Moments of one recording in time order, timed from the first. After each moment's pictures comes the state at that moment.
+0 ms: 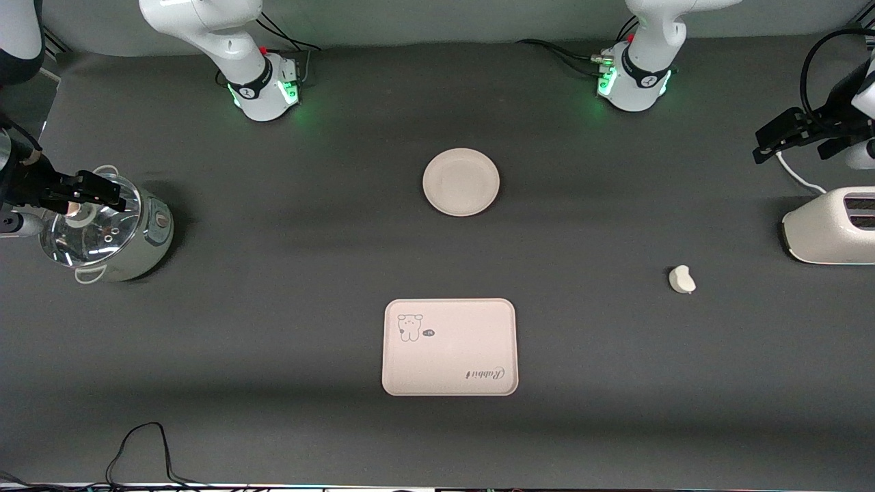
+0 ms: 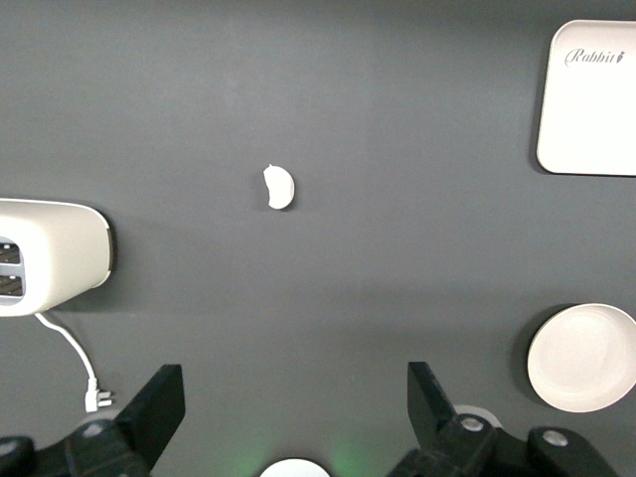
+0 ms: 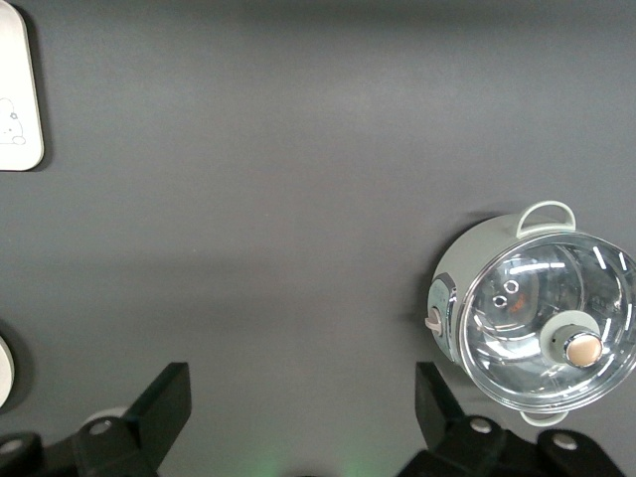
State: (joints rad) left arm 0.08 -0.12 -0.10 -1.64 -0.02 1.50 -0.07; right arm 0.14 0.03 -0.18 -1.58 -0.02 1.53 -0.03
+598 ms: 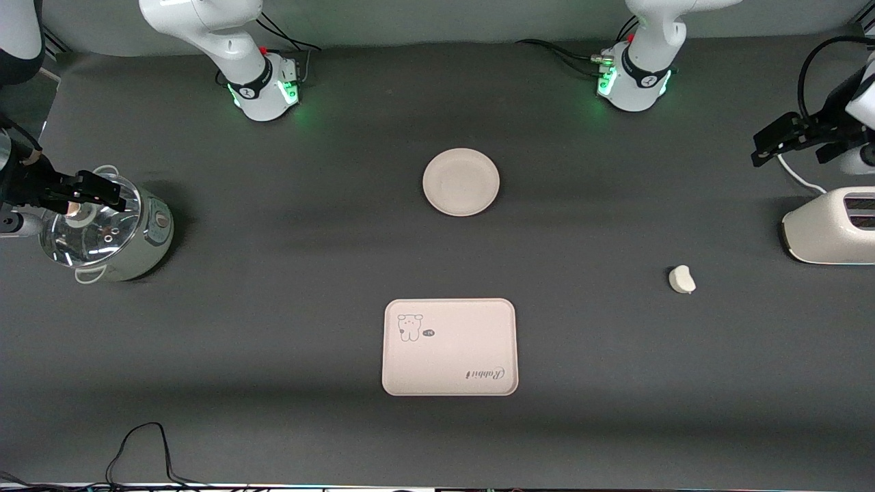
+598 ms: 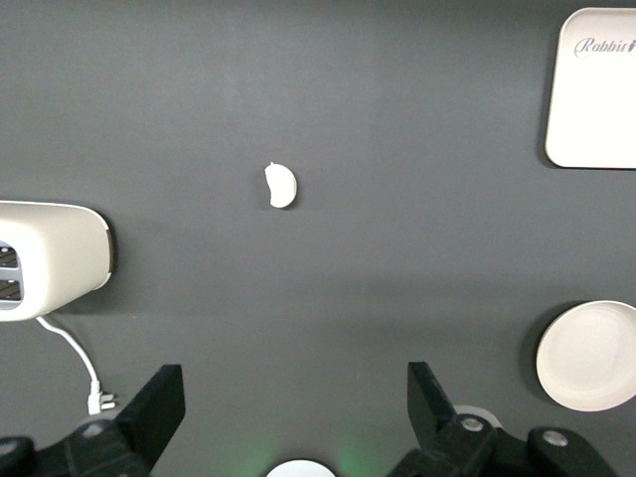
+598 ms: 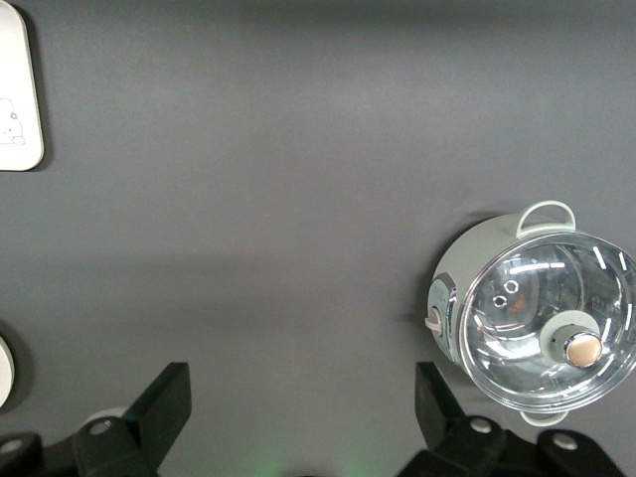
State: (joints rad) left arm 0.08 -0.11 -0.10 -1.69 -0.02 1.55 -0.06; right arm 0.14 0.03 -0.18 -1.58 -0.02 1.53 -0.03
